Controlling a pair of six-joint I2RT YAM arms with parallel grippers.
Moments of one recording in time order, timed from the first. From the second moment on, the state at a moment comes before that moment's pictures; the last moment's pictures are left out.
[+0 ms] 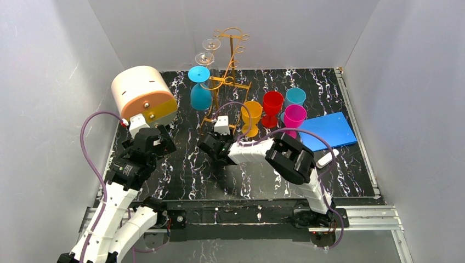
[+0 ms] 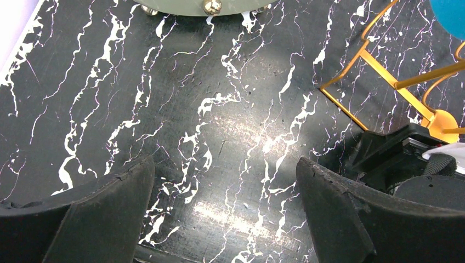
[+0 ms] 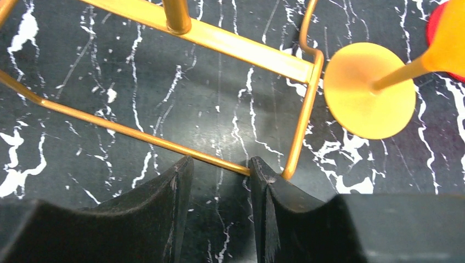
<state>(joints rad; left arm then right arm) -0.35 0.69 0.86 -0.90 -0.51 -0.58 1.12 2.15 1.40 -0.18 0.90 0.70</state>
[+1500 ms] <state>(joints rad) -0.35 1.13 1.47 -0.70 -0.19 -0.45 1.29 1.39 0.89 -0.08 0.39 0.63</state>
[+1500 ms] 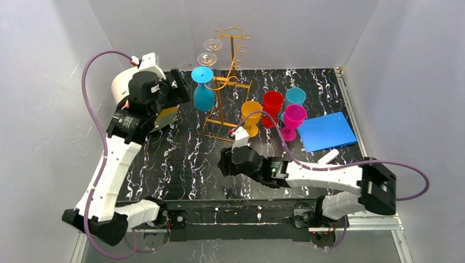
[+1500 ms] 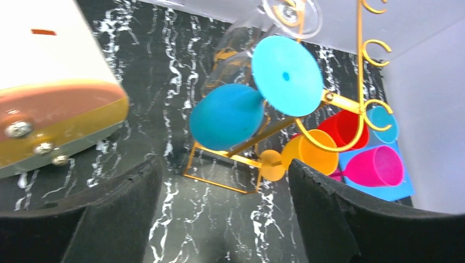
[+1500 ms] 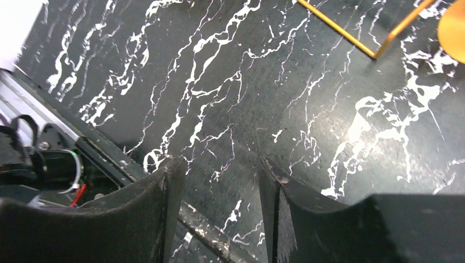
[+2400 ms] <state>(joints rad) -0.32 1.44 1.63 -0.56 -0.03 -0.53 1.27 1.12 0.81 -0.30 0.47 0.78</state>
